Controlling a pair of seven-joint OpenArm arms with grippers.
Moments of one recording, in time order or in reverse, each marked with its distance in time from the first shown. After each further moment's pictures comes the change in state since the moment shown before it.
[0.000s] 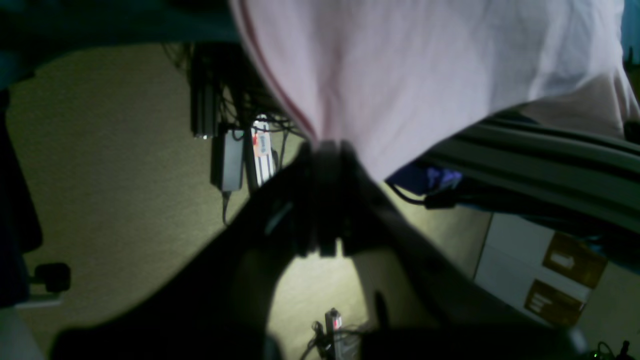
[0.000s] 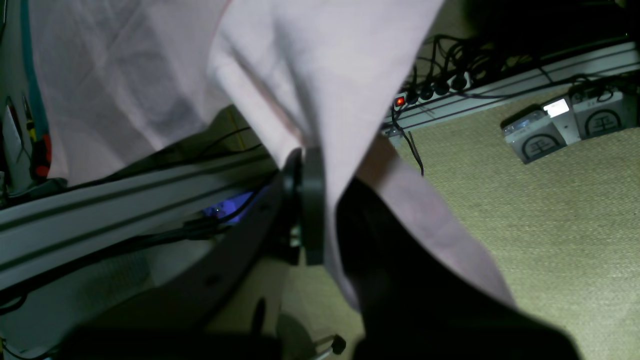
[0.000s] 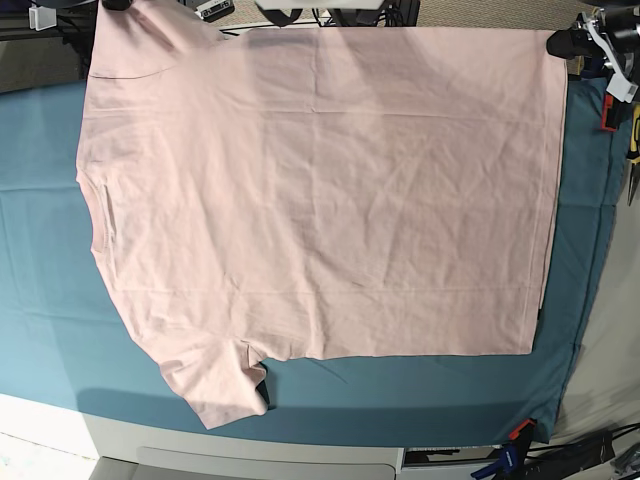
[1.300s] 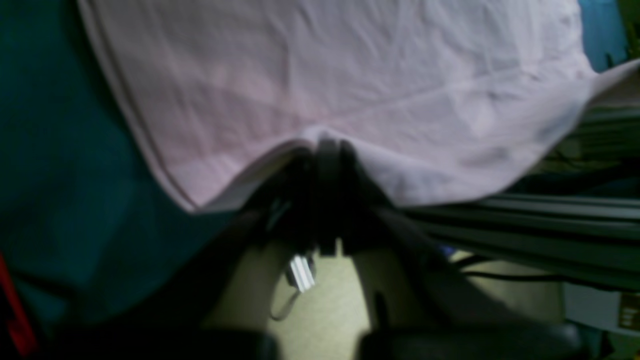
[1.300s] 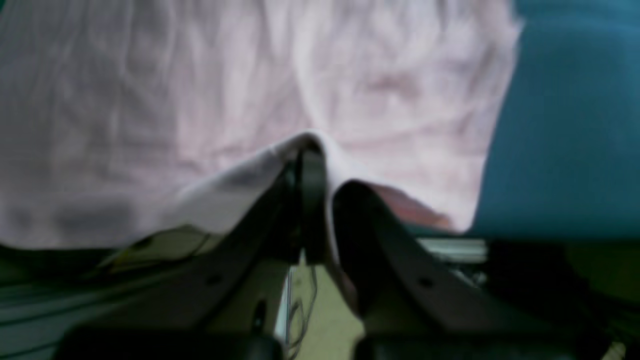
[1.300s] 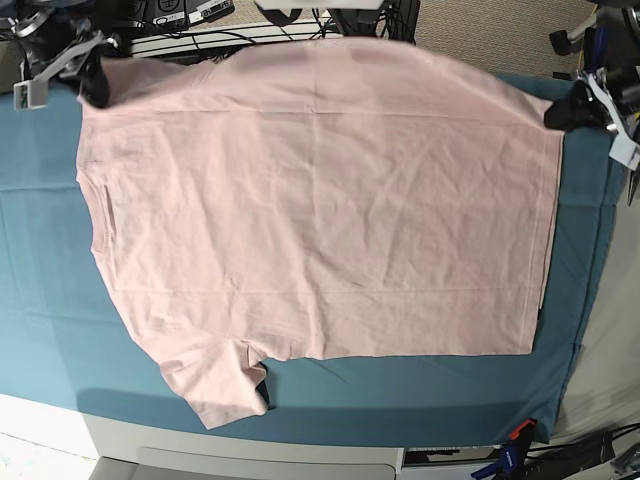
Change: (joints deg) left arm -12.5 0.0 0.0 8.4 -0.6 -0.9 -2.0; right arm 18.4 0.1 0.1 19.8 -18.3 0.0 7.5
